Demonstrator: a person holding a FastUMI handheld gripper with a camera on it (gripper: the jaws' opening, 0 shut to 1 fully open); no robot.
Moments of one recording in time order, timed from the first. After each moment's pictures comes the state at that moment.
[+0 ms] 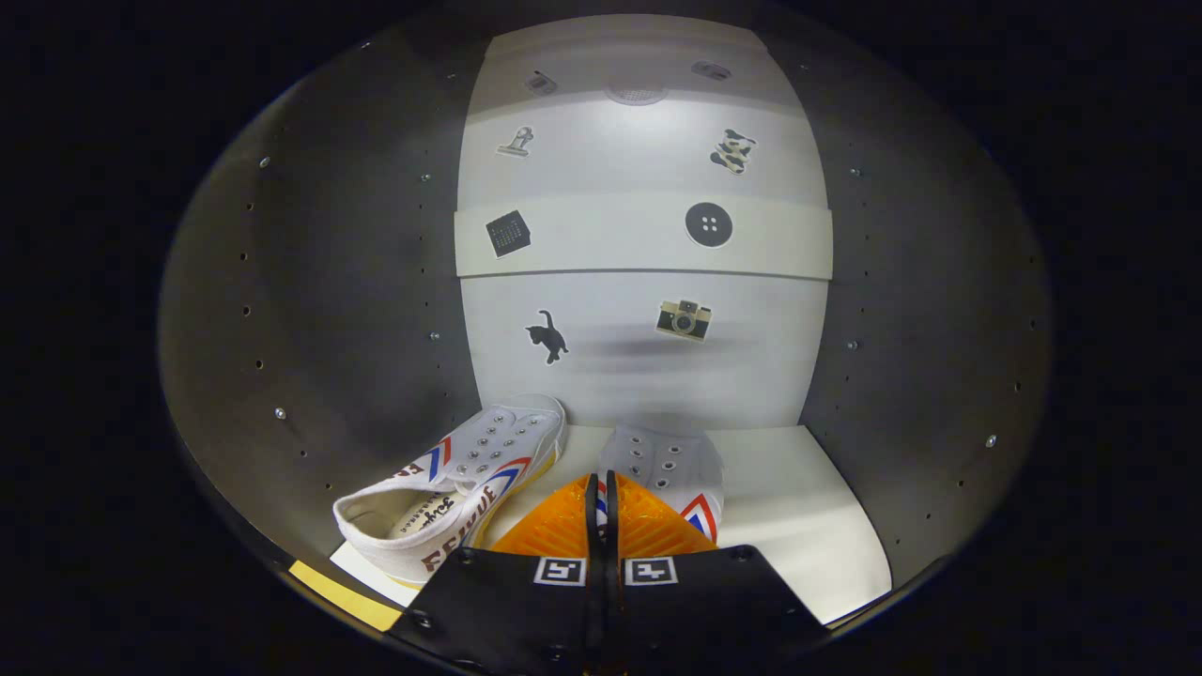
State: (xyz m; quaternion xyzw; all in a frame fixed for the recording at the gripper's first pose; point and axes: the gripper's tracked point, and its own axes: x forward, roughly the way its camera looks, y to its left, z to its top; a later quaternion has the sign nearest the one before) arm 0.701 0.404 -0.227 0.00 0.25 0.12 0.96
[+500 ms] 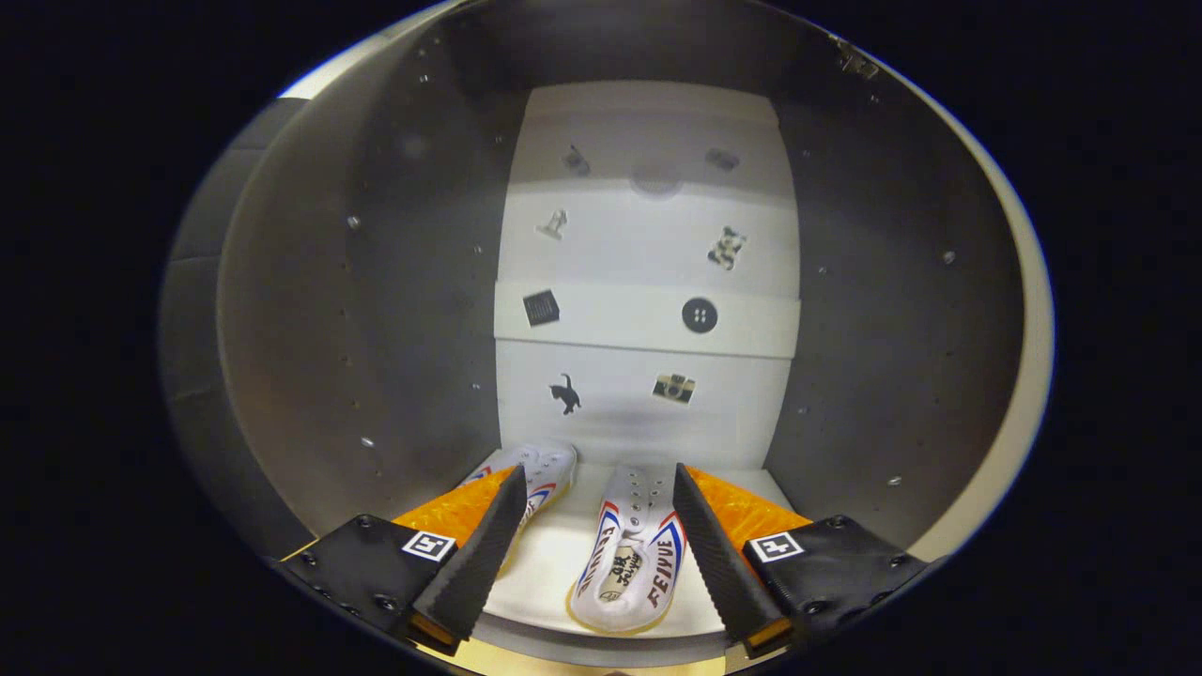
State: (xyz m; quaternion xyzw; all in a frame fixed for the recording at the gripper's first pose) arm 0.635 0.403 -0.130 -0.01 0.15 0.12 0.98
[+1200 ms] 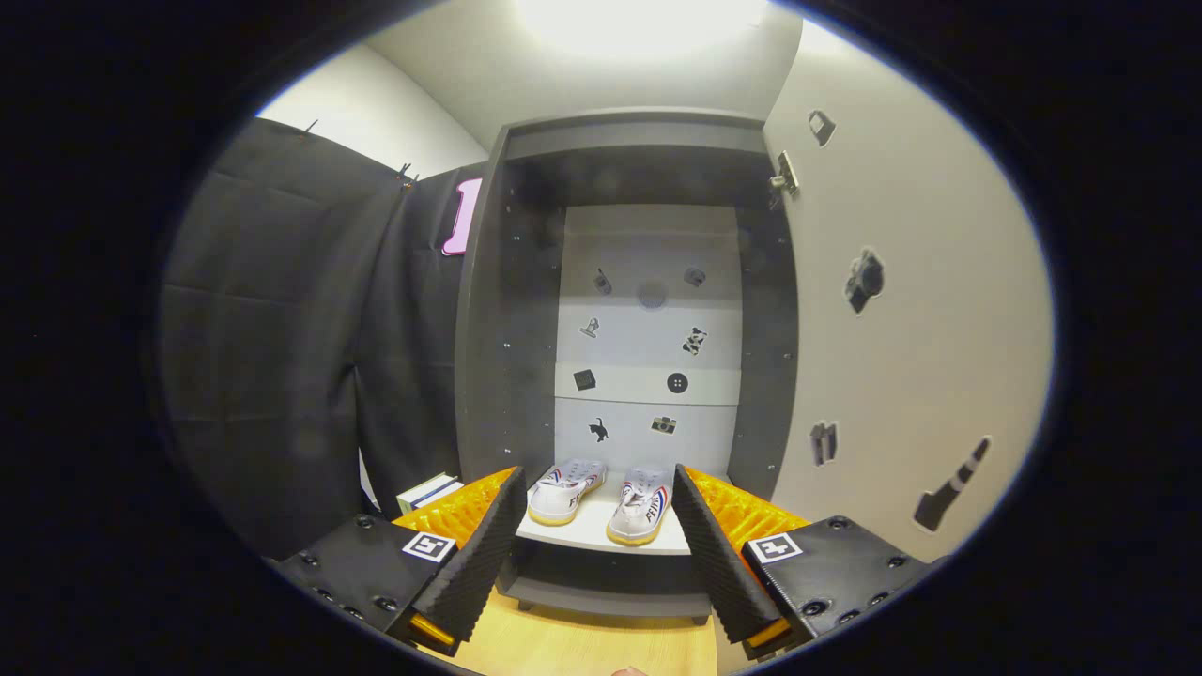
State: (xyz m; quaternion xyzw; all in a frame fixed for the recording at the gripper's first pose) arm 0.429 0.363 -0.026 0.01 0.09 0.13 0.99
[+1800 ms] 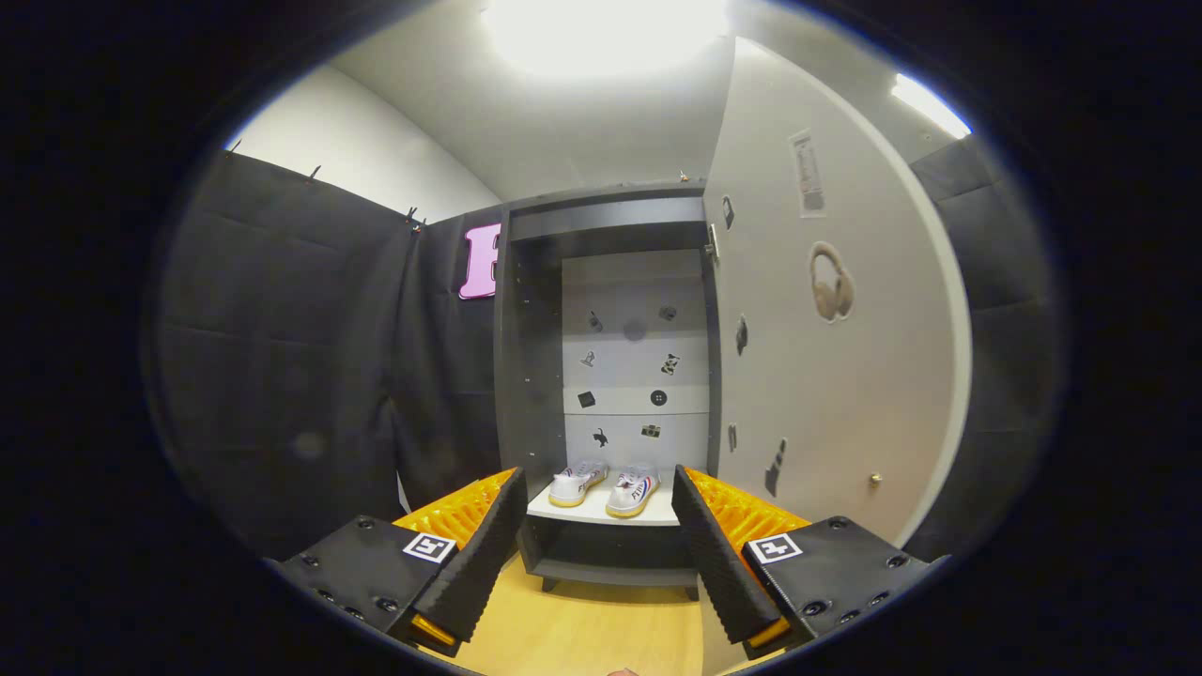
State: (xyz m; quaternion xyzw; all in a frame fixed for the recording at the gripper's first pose) arm 0.305 0.285 0.032 0.04 0.07 0.14 0.99
